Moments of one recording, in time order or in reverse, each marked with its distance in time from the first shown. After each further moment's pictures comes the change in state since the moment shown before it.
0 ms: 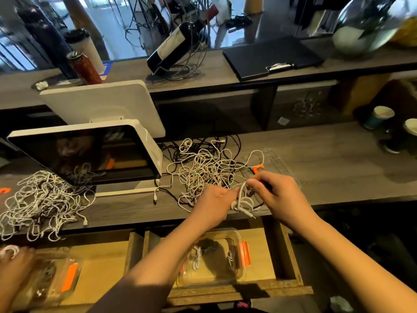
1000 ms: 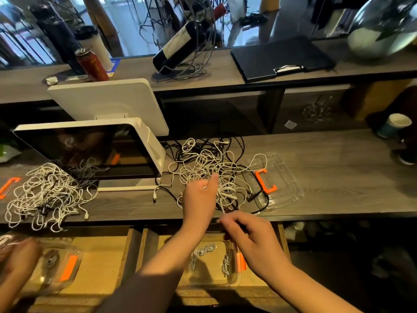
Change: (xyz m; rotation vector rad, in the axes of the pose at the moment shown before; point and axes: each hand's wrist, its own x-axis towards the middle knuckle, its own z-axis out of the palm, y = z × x) left_hand 0.017 -0.004 0.010 -0.098 0.545 0.048; right_hand -0.046 -0.029 0.037 0.500 -0.060 0.066
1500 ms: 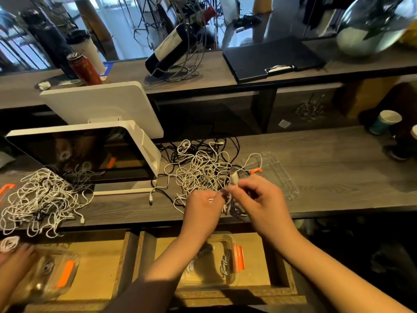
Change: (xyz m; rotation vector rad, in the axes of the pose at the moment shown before) left_hand -0.022 0.000 0.004 0.038 -0.209 0.070; right_hand 0.039 -0.002 -0.037 -0.198 0.173 -0.055
